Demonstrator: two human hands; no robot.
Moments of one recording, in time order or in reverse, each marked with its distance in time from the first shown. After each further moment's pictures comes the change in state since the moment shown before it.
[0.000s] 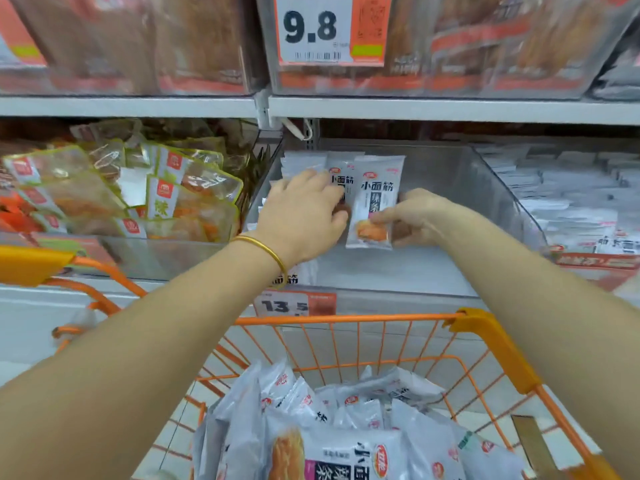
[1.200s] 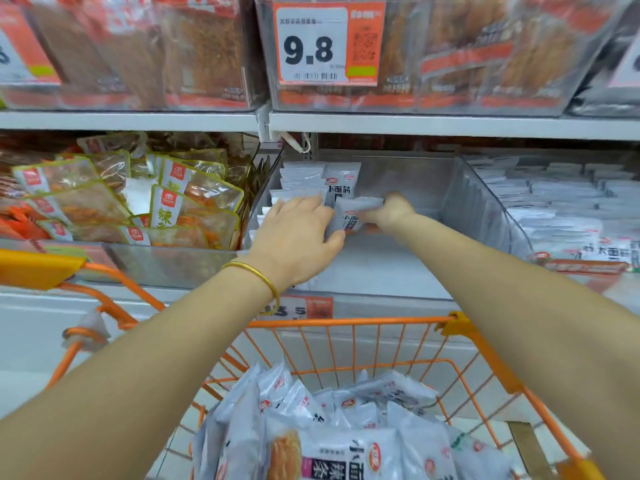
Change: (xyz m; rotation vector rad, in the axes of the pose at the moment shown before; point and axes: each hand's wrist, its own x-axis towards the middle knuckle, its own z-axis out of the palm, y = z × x) left_hand -0.019 0.005 -0.009 -0.073 -0.110 -0.046; right_hand 0.055 -0.002 0.020 -0.235 0.232 -0.157
